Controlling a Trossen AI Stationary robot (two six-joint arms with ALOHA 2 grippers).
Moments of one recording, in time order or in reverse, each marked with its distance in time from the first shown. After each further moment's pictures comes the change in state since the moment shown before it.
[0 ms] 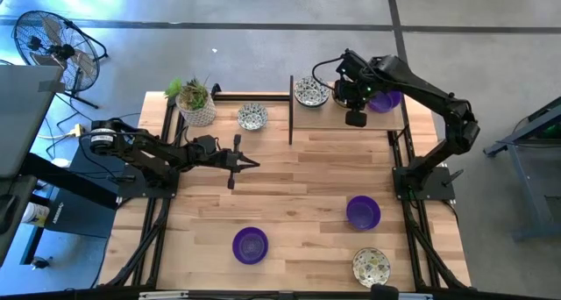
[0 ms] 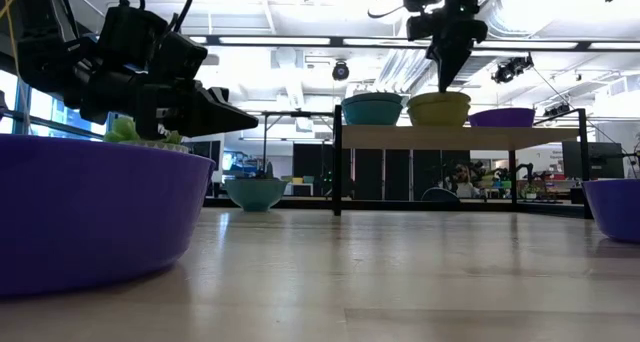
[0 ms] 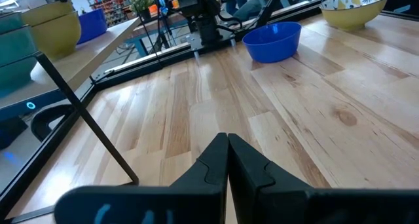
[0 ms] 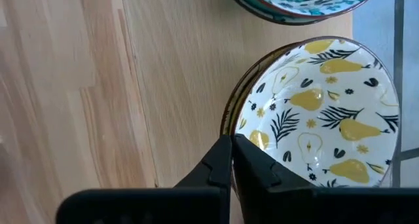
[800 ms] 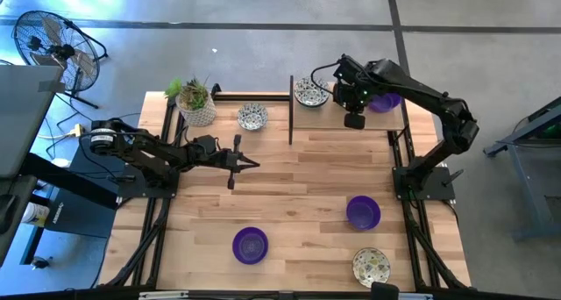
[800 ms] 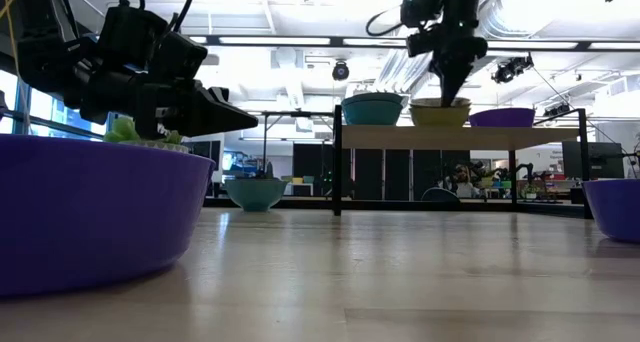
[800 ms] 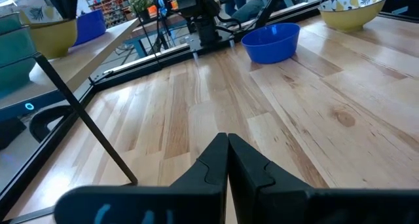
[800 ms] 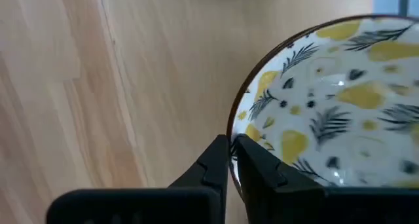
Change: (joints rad) left arm 0.000 0.000 0.000 0.002 0.005 -0.002; right arm -0.014 0.008 -0.079 0.043 0.033 0.014
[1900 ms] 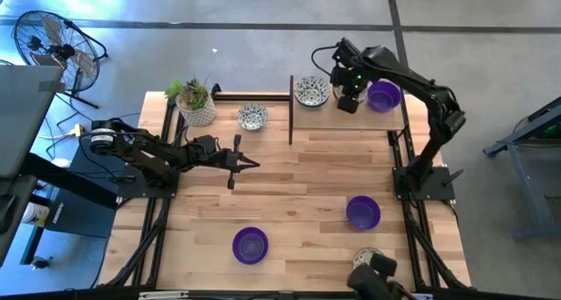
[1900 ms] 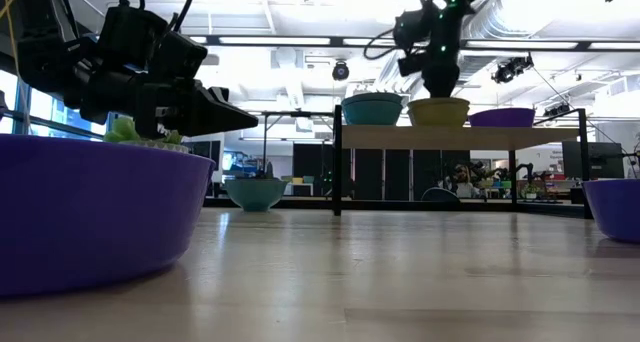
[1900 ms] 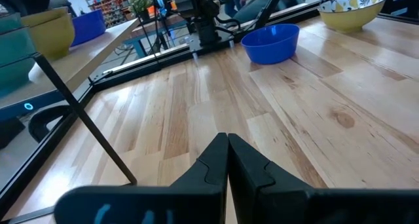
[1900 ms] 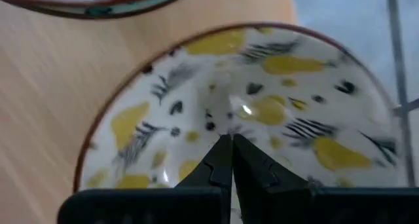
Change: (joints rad) left arm 0.000 0.000 0.000 0.001 0.002 -0.004; right arm -0.138 0.154 0.111 0.060 0.011 0.030
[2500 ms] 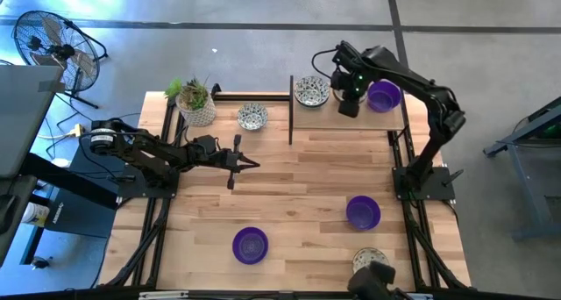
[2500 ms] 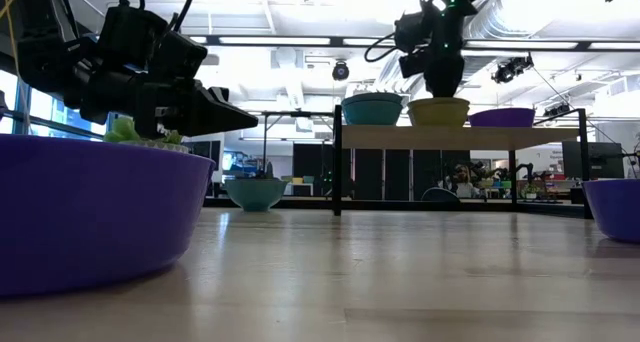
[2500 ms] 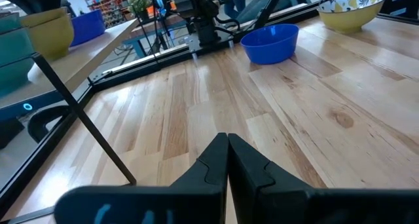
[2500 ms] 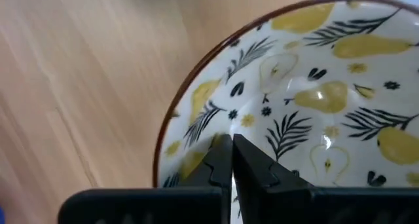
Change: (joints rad) left arm 0.000 0.000 0.000 0.000 0.002 0.000; right arm 0.005 -0.003 0.000 -0.079 -0.116 0.004
